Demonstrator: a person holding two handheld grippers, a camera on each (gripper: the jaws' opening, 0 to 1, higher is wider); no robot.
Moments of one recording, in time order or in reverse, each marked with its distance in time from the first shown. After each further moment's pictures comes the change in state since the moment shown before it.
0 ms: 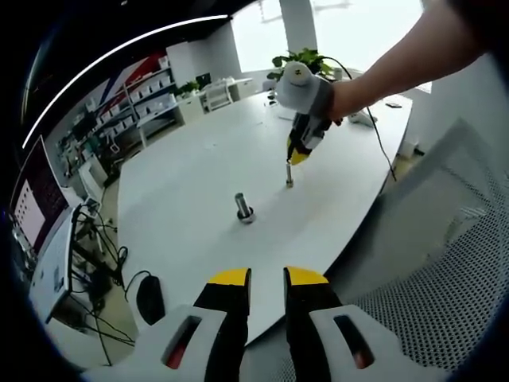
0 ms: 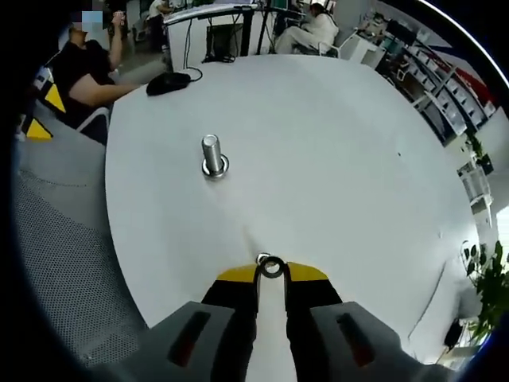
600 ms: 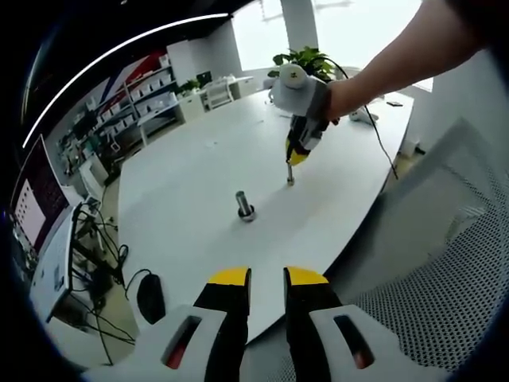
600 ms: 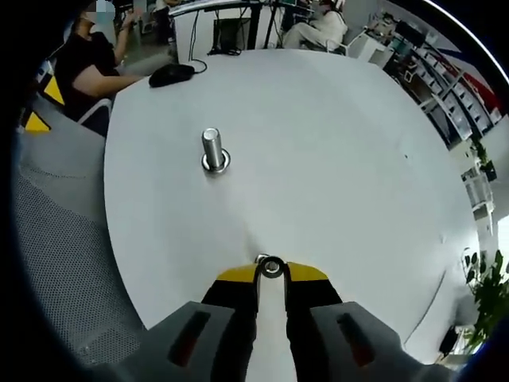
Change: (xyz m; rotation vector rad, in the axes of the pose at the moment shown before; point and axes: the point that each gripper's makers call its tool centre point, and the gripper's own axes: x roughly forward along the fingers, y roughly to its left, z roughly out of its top) left arm 0.000 0.001 -0.002 -0.003 0.010 0.005; right arm 0.010 -0.001 -0.001 -0.034 0.030 0.020
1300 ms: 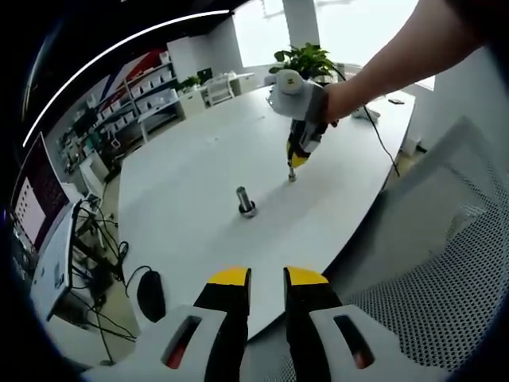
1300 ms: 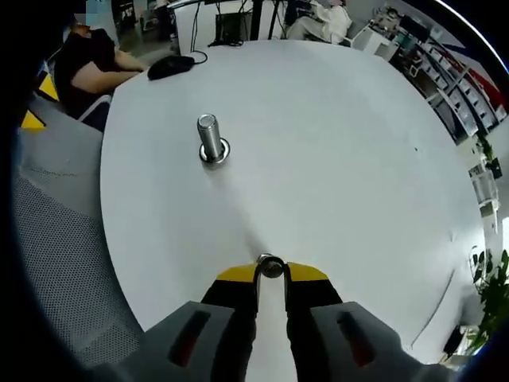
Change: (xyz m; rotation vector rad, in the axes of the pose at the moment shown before) left arm 0.002 0.001 -0.004 -0.004 0.020 0.003; right arm 0.024 0.000 -0.010 0.016 0.039 0.040
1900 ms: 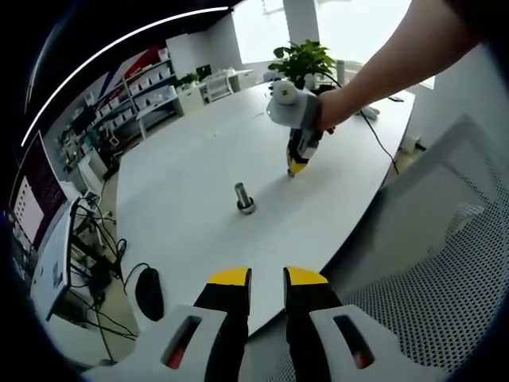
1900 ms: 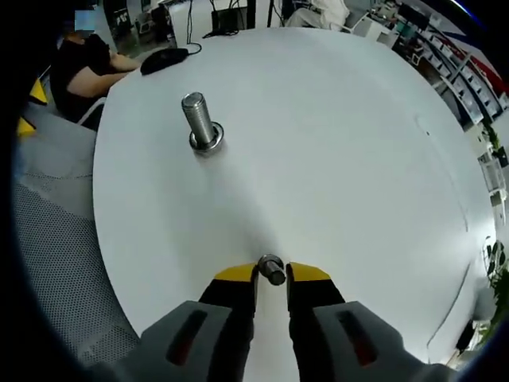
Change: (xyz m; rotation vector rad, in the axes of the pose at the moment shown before) left arm 0.000 -0.003 -0.002 -0.001 0.020 -0.008; right arm 0.017 0.005 -0.007 0.037 0.007 0.046
